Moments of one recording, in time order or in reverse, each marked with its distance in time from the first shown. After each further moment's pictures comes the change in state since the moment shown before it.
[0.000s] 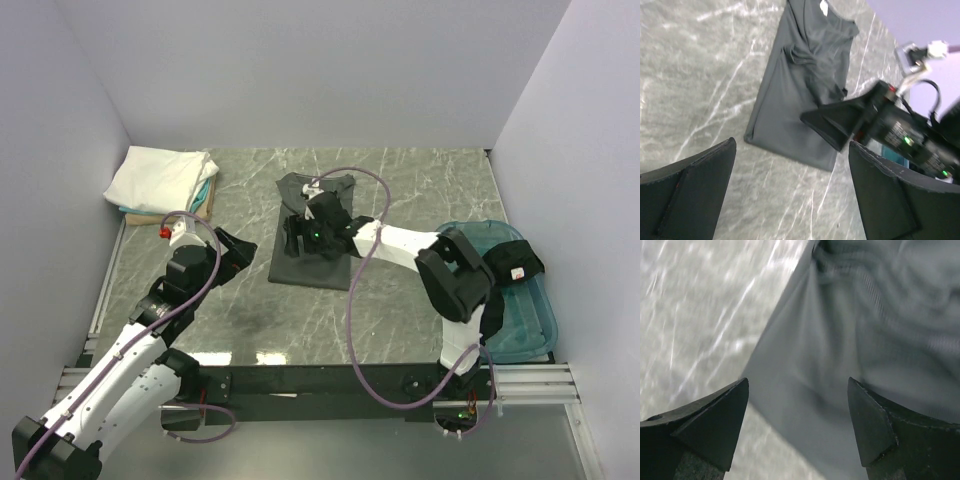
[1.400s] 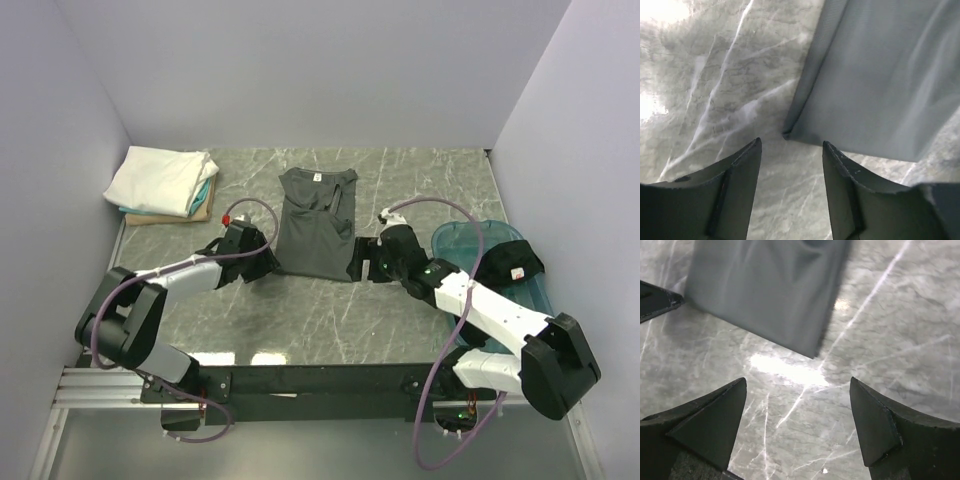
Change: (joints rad) left arm 0.000 0.775 0.146 0.188 0.192 0.108; right arm -0.126 -0.695 -0.545 -0.109 0.146 0.058
